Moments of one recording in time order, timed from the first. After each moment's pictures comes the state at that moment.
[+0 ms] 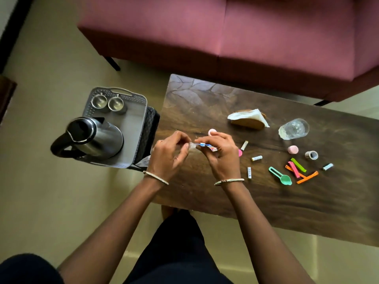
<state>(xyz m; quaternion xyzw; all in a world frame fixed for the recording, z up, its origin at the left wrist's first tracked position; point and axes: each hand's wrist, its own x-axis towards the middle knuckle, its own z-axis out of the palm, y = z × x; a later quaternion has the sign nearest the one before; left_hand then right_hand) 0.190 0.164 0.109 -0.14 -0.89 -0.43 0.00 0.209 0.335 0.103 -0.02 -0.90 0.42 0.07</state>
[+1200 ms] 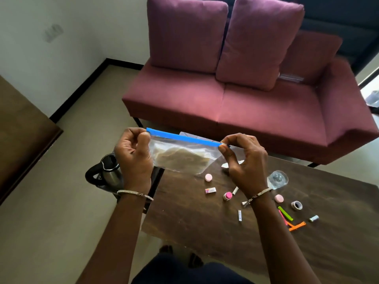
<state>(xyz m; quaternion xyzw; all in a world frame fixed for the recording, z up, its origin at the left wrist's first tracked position) 0.216 0.150 0.315 0.14 -0.63 -0.71 0.28 0.231 0.378 0.323 0.06 -0.88 0.41 0.23</state>
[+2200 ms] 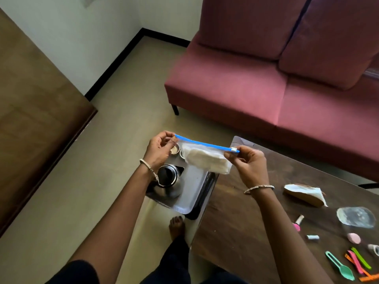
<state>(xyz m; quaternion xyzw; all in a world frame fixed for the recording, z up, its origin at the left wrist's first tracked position) 0.053 -0.092 0.188 0.17 -0.71 -0.68 -0.04 0.055 0.171 0.194 -0.02 -0.81 0.59 -0.04</state>
